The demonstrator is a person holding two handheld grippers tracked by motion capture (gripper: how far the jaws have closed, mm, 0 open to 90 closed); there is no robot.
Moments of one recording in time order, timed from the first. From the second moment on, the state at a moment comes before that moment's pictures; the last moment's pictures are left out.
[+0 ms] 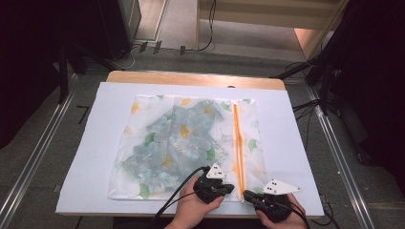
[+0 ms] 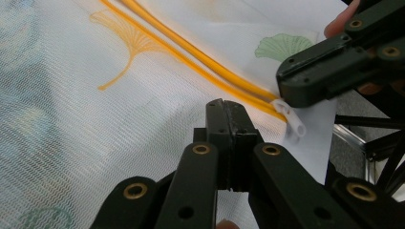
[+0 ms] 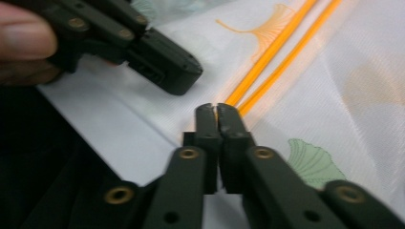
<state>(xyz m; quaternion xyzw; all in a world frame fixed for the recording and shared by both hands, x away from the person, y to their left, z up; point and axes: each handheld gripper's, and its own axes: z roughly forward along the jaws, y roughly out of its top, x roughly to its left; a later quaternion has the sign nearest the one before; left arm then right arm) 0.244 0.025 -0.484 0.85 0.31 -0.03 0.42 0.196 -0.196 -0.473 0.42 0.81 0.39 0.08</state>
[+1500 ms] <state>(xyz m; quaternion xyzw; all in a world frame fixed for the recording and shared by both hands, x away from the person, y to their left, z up) 0.236 0.021 -0.486 0.85 0.32 -0.04 0.42 0.186 -0.206 -0.468 0.39 0.80 0.44 0.09</state>
